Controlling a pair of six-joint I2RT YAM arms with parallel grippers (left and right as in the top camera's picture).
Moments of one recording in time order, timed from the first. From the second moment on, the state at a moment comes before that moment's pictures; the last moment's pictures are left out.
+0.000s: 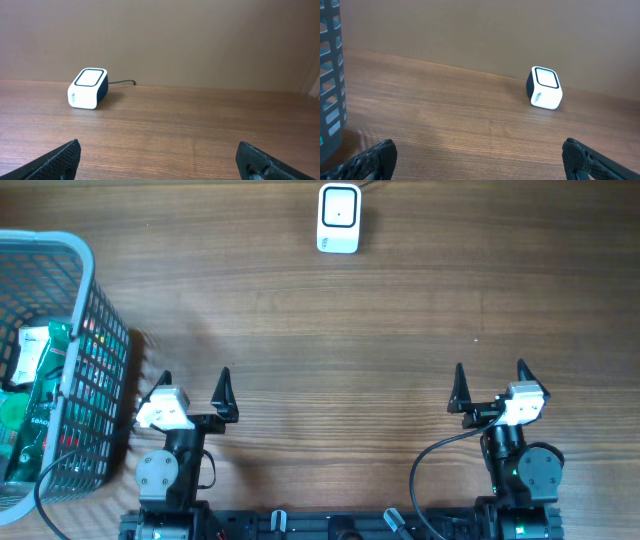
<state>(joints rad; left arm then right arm) -0.04 0.01 0.01 -0.07 0.01 -0.23 0.02 0.01 0.01 0.00 -0.03 -0.03</state>
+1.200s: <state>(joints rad) -0.04 0.01 0.01 -0.07 0.01 -0.25 0.02 0.01 0.01 0.00 -0.03 -0.03</state>
